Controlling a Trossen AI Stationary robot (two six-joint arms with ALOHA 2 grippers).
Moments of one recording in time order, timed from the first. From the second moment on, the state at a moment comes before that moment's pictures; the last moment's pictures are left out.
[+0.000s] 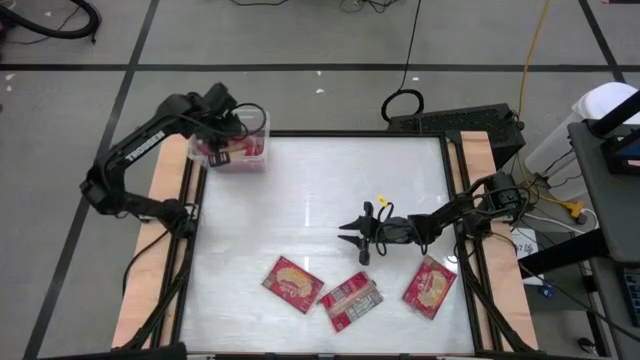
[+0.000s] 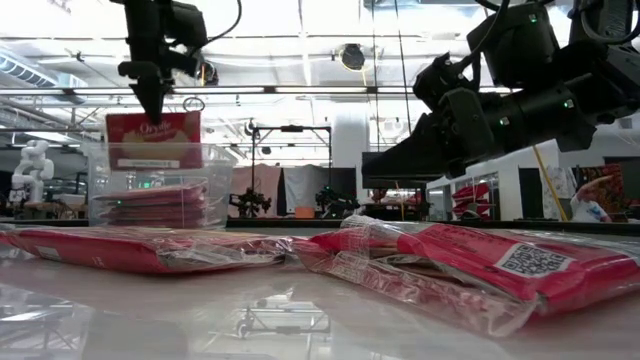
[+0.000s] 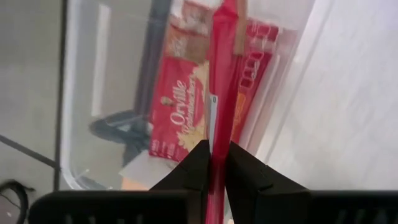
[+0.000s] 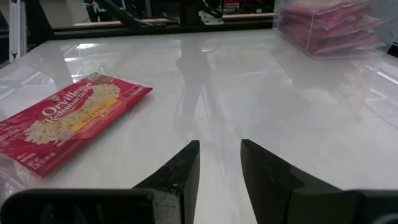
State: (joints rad) left arm 0.85 1.31 1.32 -1.29 -0.16 0.63; right arm 0.17 1.76 0.41 1.05 0.26 0.15
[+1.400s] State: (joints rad) left arm 0.32 1.33 1.22 -0.87 -0.18 0.13; right arm 0.17 1.76 0.41 0.99 0.26 0.29
